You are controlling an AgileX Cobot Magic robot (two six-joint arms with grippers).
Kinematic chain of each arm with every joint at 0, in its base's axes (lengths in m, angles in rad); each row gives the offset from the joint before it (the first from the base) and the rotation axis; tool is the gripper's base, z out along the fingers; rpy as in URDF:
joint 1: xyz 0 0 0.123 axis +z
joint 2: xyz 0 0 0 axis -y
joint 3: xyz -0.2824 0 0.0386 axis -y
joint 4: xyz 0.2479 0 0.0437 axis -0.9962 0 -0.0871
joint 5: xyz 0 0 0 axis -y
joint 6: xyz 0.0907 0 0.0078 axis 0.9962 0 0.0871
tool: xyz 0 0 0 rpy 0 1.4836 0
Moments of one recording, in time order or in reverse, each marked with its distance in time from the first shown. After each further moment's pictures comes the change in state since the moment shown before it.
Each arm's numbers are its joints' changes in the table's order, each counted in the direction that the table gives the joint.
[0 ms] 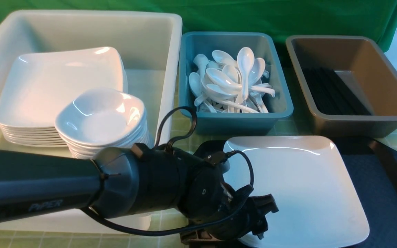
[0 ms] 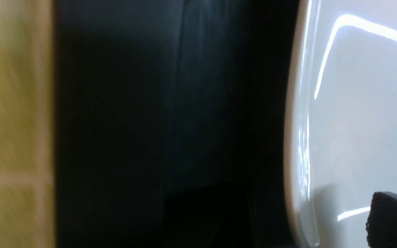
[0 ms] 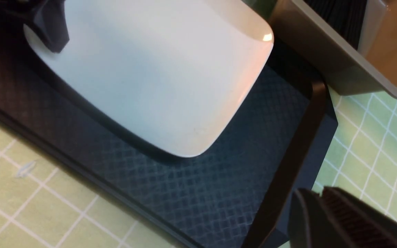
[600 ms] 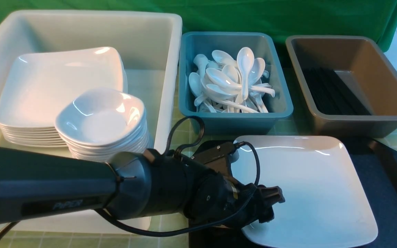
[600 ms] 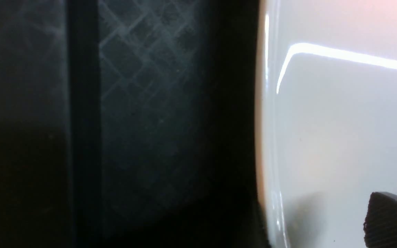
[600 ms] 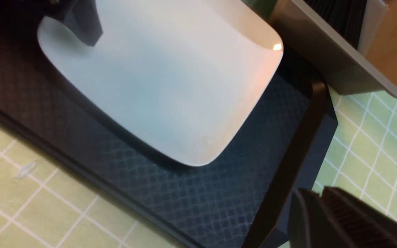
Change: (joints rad) right arm 0.000 0.000 0.000 0.000 0.001 0.002; left arm 0.000 -0.058 0.001 0.039 0.202 0.082
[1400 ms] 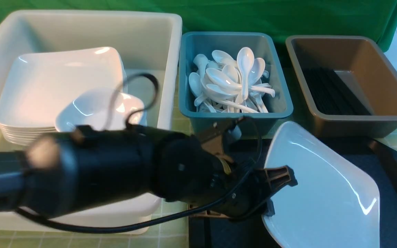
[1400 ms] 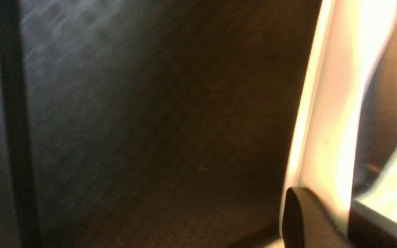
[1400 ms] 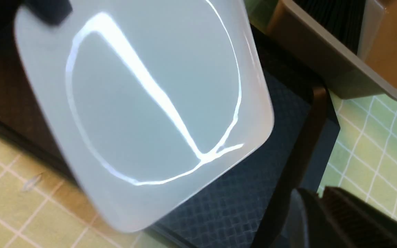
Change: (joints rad) right arm 0.000 0.000 0.000 0.000 0.019 0.031; left arm -0.002 0.285 -0.003 0.140 -0.193 0.144
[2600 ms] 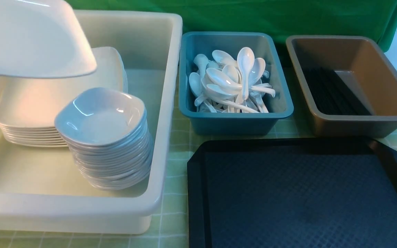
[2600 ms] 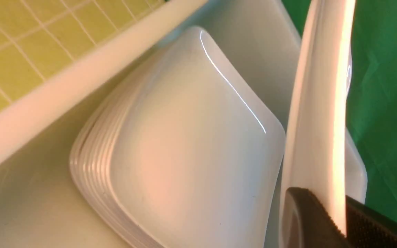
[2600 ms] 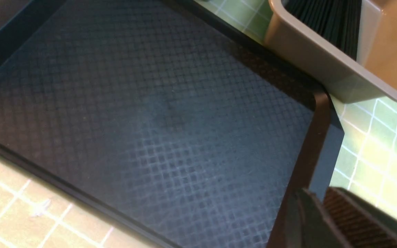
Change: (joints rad) right arm 0.000 0.000 0.000 0.004 0.030 0.071; left arm 1.408 0.251 0.061 0.400 -0.270 0.647
